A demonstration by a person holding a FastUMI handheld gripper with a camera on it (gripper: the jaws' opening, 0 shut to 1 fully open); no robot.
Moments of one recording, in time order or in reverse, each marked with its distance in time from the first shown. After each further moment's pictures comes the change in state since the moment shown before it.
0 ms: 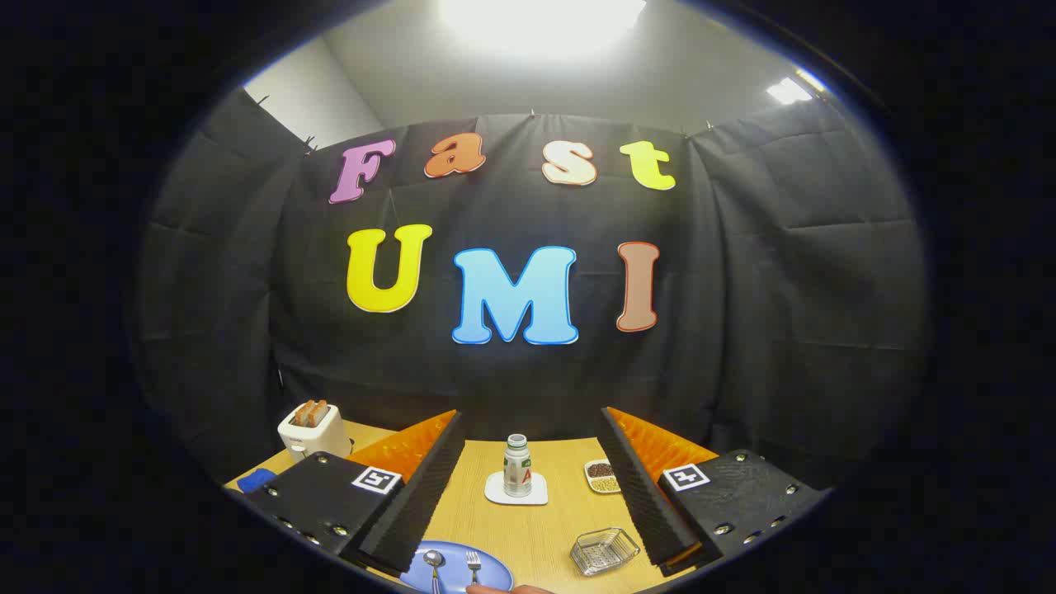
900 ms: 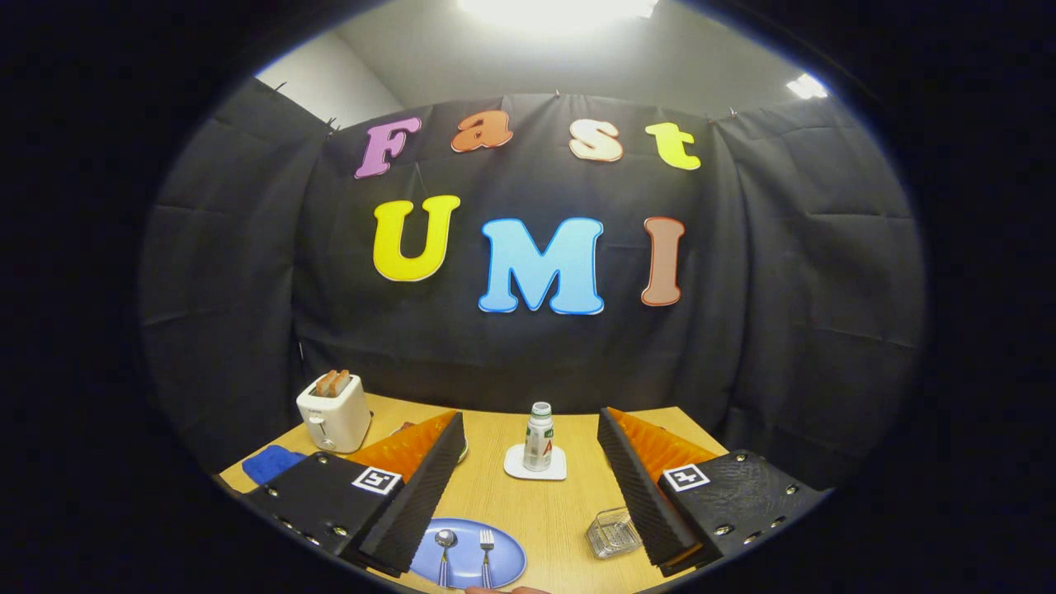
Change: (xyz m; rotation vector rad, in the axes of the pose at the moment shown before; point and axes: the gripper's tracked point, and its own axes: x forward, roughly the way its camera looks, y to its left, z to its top) arm -0.018 0.023 -0.055 -0.028 0.138 0.081
